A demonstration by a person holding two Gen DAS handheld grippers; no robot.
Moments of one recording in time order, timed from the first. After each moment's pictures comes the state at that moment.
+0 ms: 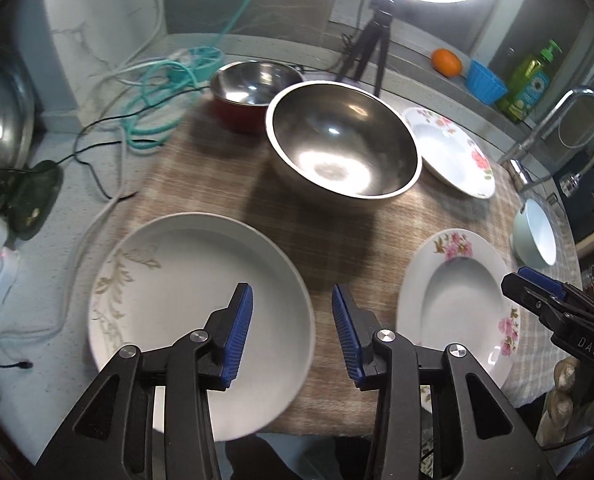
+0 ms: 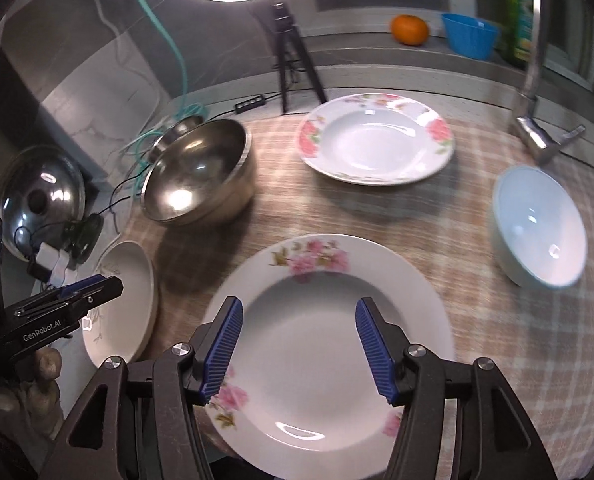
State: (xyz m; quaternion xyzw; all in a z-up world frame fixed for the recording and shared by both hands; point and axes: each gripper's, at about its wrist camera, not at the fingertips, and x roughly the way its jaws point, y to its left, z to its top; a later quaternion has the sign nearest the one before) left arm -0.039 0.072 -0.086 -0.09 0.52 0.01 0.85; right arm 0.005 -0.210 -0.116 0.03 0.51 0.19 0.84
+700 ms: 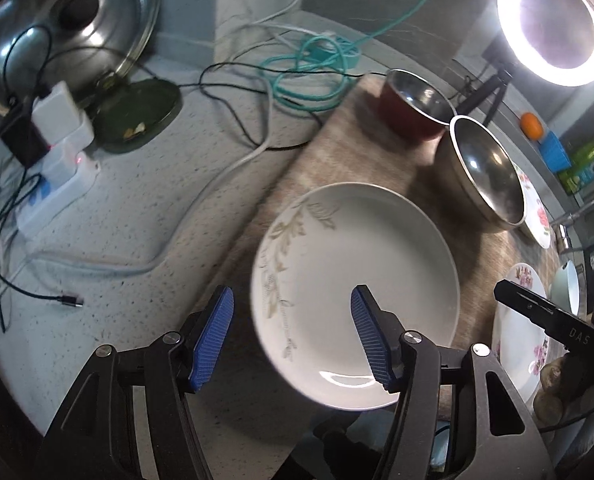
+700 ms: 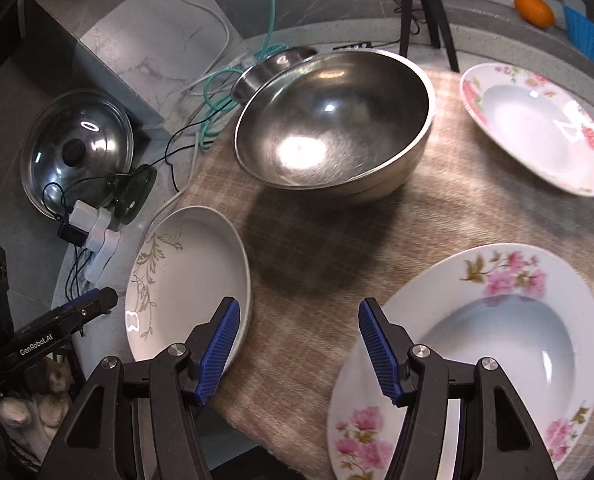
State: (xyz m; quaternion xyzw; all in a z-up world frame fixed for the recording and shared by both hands) left arm -0.099 0.196 -0.109 -0.20 0.52 0.11 0.82; right arm 0.025 -0.094 -0.155 0.03 0.56 0.29 0.77
